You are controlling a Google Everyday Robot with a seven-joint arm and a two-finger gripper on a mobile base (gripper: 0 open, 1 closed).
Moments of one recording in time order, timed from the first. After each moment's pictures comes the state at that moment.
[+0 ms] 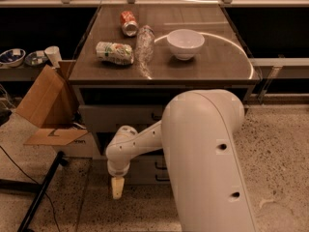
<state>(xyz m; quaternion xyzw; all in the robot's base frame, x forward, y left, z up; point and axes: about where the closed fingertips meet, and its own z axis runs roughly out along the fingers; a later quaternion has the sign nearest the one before) 0.542 0.155 0.390 -0.75 0.65 0.06 0.11</state>
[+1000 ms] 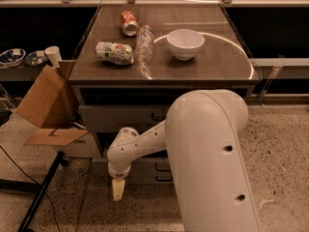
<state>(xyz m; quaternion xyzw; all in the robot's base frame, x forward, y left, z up) 0.532 0.155 0.394 -0.75 0.65 0.07 0.11</state>
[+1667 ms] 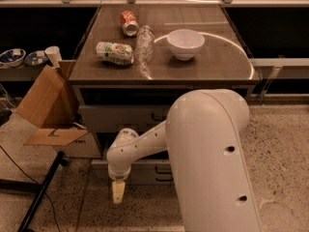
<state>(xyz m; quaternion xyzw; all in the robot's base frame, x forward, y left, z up) 0.521 0.153 0.394 -0.75 0.65 0.07 0.10</state>
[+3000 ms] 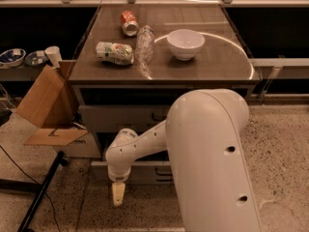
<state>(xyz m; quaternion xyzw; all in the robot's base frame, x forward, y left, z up) 0.513 0.151 0.395 -0.75 0.66 0.08 0.09</state>
